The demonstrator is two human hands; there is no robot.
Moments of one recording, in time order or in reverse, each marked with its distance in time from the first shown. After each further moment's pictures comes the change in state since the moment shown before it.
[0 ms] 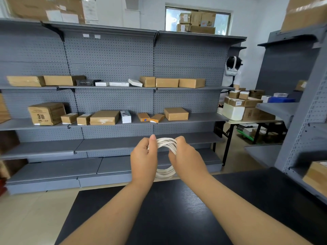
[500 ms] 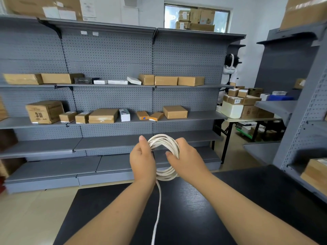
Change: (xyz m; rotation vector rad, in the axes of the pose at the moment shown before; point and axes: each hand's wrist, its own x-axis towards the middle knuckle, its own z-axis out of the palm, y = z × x) left_hand -0.005 -0.005 0.011 -0.190 0.166 -0.291; right_hand -0.006 0.009 -0.002 0.201 -0.085 0.038
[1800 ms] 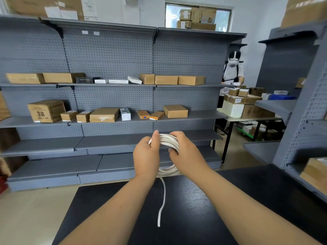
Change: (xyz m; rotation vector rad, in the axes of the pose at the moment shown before) left_hand -0.003 0.010 0.003 0.269 -0.155 0.191; right_hand 0.004 0.008 -0.004 0.015 0.044 -0.127
